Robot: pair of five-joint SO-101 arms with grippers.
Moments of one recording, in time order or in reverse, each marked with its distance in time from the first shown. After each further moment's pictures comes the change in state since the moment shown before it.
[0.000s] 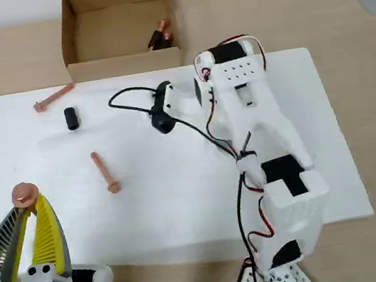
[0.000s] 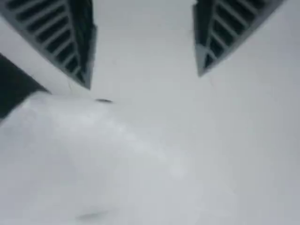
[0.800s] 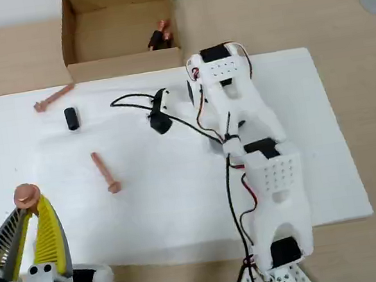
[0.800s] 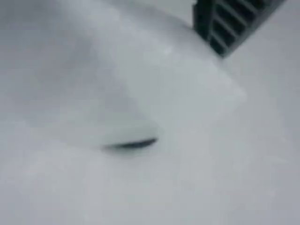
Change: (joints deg) left arm 0.0 0.0 -0.1 1.5 0.0; right arm 0.0 22.9 -15.3 0.5 1.1
